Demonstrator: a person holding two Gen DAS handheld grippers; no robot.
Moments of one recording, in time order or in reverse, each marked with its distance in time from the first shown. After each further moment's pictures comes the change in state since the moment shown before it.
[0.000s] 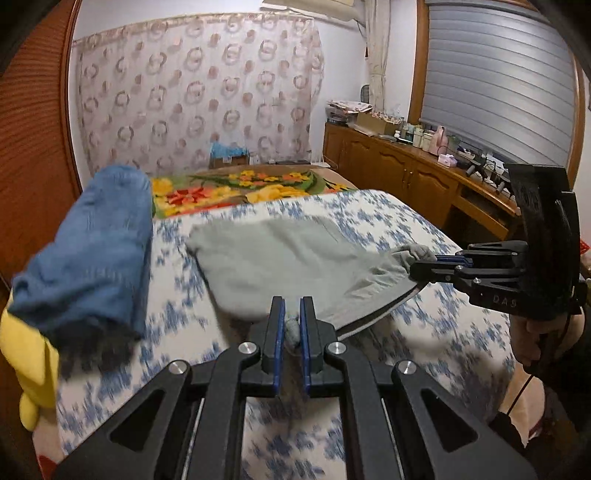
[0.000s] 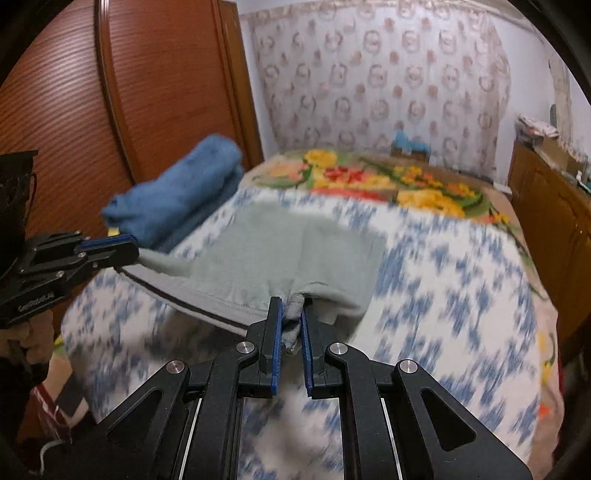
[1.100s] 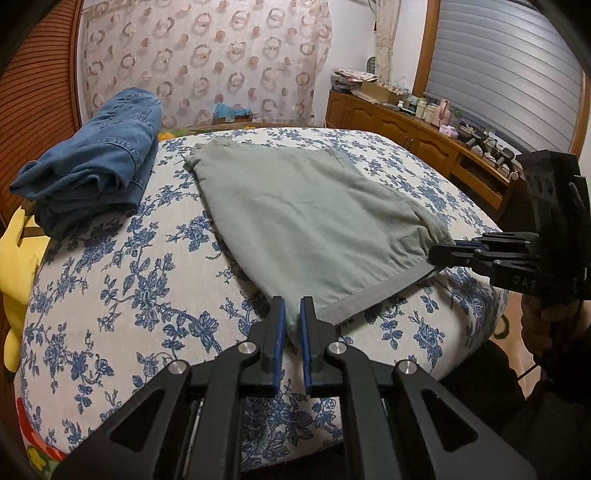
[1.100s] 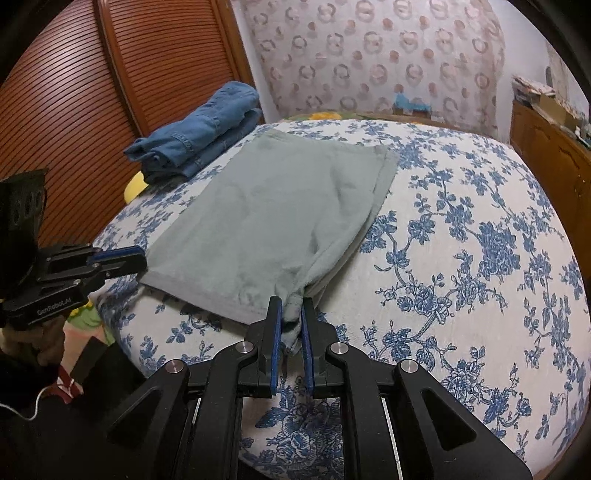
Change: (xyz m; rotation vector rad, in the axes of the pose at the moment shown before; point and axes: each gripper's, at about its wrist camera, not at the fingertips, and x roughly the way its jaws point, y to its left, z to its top) left arm -0.020 -0.006 -0.085 -0.048 0.119 -0.012; right arm -0.013 0.030 -0.091 0.077 0.082 0.041
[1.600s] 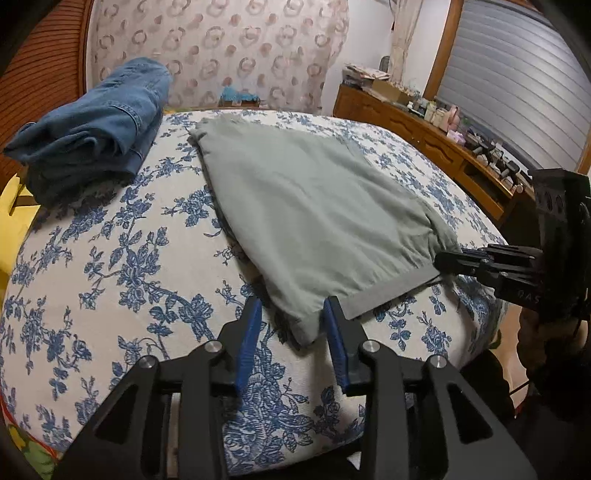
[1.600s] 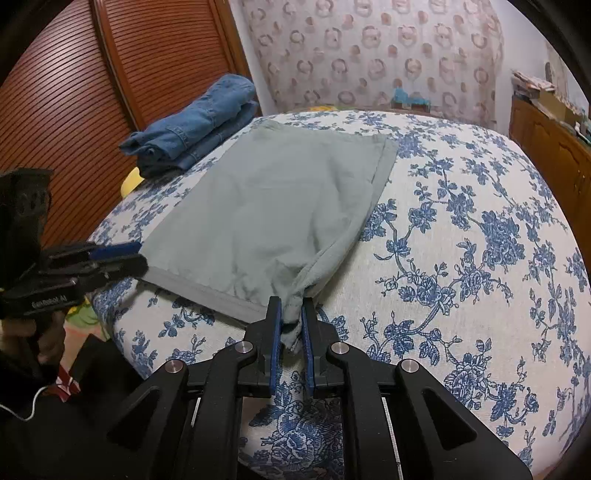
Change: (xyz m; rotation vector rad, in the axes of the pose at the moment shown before) left arm 0.015 0.009 -0.007 -0.089 0.035 -0.022; right arm 0.007 -0.003 -0.005 0.007 0.018 -0.004
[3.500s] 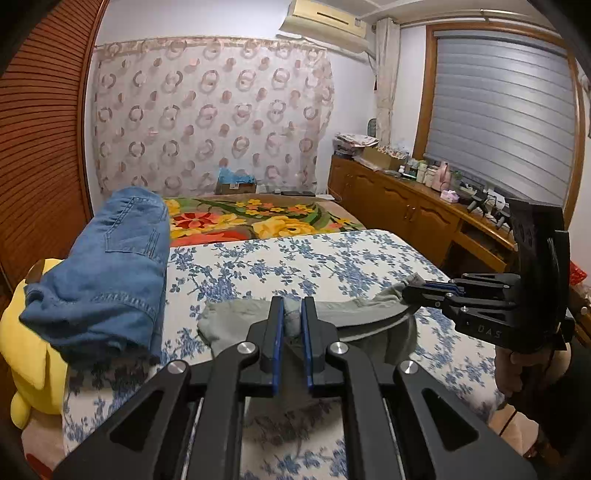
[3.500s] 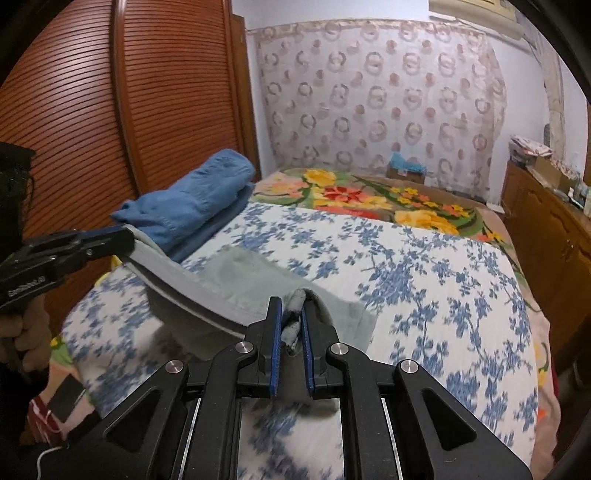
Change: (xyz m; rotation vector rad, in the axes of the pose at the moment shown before) left arm -0.022 0.009 0.123 0.086 -0.279 0.014; right arm -0.013 0.002 0.111 -0.102 -0.190 -0.077
